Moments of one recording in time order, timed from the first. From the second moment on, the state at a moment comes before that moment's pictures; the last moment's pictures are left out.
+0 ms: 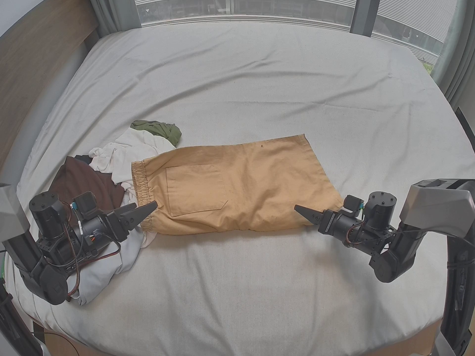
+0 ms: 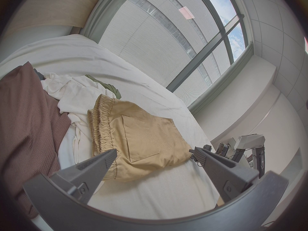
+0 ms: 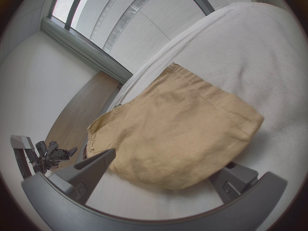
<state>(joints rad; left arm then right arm) -0.08 1.95 -0.31 -1.55 -0.57 -0.43 0.31 2.36 -0.72 -1.51 0.36 0.55</state>
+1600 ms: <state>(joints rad) -0.08 1.95 -0.32 -1.55 -0.57 -0.47 0.38 2.30 -0.48 -1.54 0.27 0.39</state>
